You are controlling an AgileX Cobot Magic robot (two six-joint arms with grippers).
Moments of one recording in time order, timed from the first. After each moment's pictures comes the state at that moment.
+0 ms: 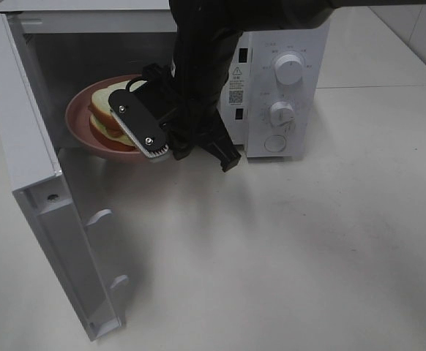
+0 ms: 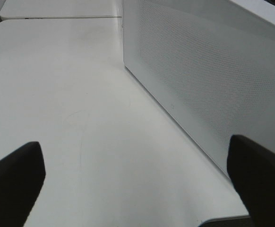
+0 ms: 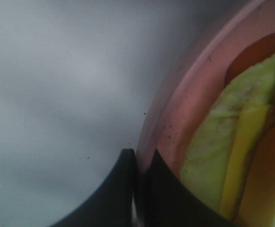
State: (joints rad) left arm 0.03 0.00 -0.50 -0.16 1.04 0.10; right arm 0.74 2.11 -1.72 -0.07 0.86 -1.48
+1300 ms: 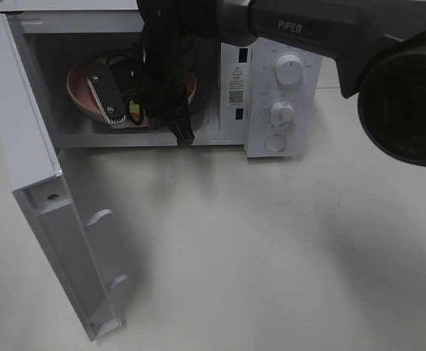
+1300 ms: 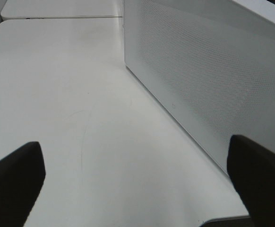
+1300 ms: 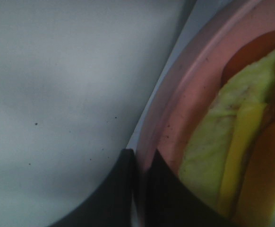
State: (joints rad) left arm 0.03 0.00 -0.50 -0.16 1.04 0.10; right arm 0.71 2.41 -2.20 -0.14 0.92 -1.28
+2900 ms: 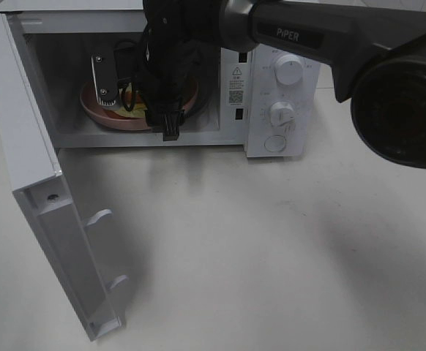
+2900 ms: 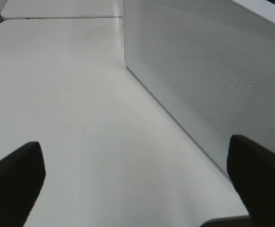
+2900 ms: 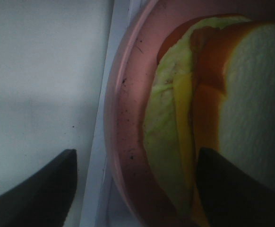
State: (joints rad) left arm 0.03 0.00 -0.50 -0.16 1.04 0.10; right arm 0.70 2.43 -2.19 -0.17 0.79 -1.03
